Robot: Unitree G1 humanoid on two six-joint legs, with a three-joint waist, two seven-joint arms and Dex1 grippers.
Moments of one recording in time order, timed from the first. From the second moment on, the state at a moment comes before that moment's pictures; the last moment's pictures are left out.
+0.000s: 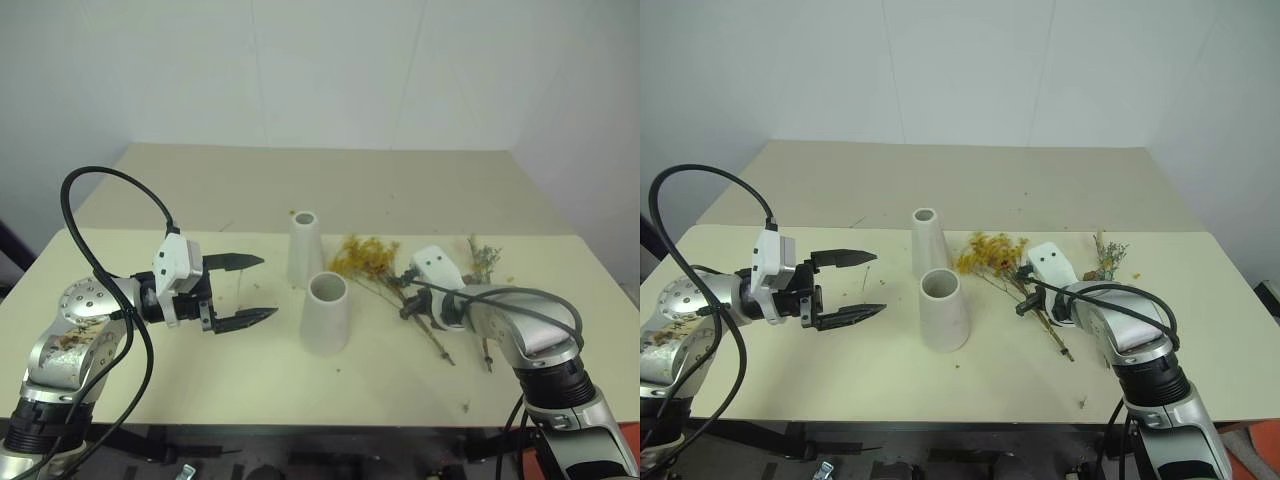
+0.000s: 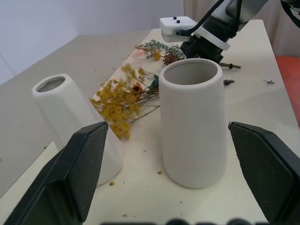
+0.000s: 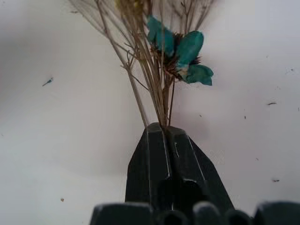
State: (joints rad) left arm -0.34 0.80 0.14 -0.24 -0.55 0.31 -1.14; right arm -0.65 -0.56 0.15 -0.23 0.31 1.39 0.34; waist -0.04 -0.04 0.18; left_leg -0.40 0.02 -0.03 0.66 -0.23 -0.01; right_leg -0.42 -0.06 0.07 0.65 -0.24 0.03
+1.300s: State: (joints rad) left arm -0.20 0.78 0.37 -0.19 -0.59 0.29 -1.01; right arm -1.02 0.05 -0.12 0.22 0.45 0.18 0.33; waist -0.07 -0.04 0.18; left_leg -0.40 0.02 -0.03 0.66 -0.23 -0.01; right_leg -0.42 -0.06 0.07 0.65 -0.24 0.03
